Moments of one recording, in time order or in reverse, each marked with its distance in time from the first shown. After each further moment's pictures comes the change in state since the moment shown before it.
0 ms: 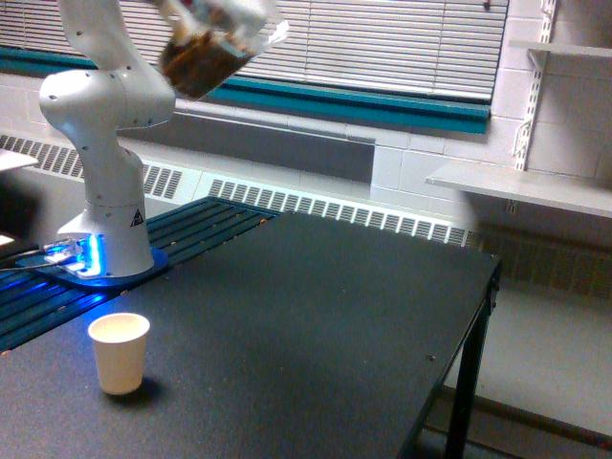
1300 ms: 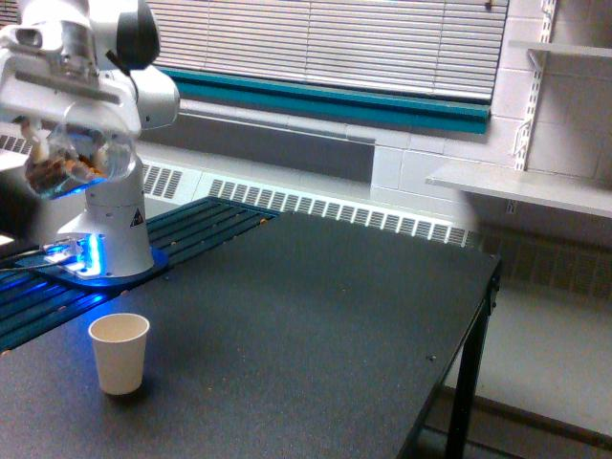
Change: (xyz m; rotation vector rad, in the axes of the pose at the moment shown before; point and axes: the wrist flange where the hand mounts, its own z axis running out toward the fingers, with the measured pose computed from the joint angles) arm -0.138 0.158 0.008 -0.186 -0.097 -0.038
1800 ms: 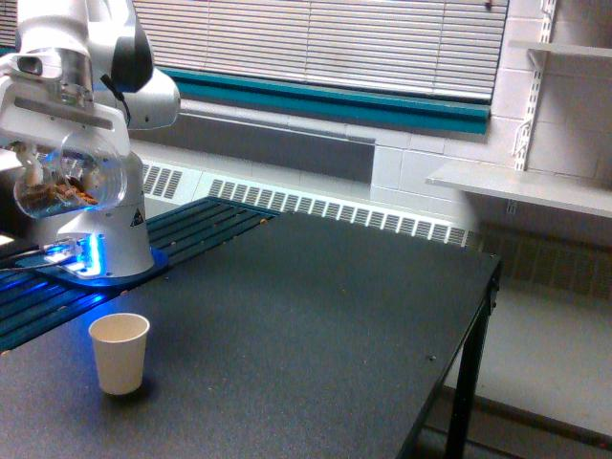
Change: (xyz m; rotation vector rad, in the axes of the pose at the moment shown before) arm -0.026 0.010 0.017 -0.054 -0.034 -0.082
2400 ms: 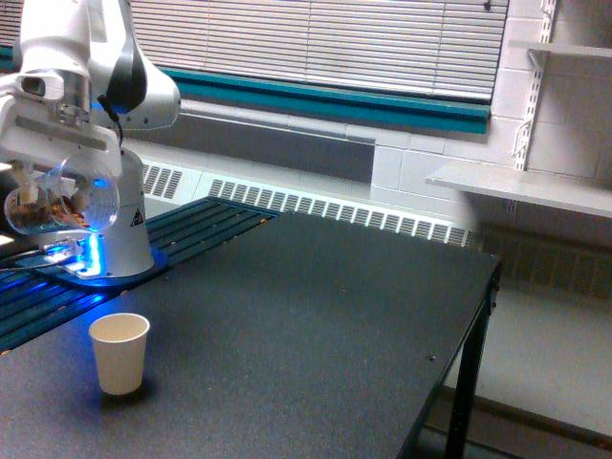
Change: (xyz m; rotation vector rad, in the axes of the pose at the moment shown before) arm -0.017 0.006 0.021 -0.055 -0.016 -0.088
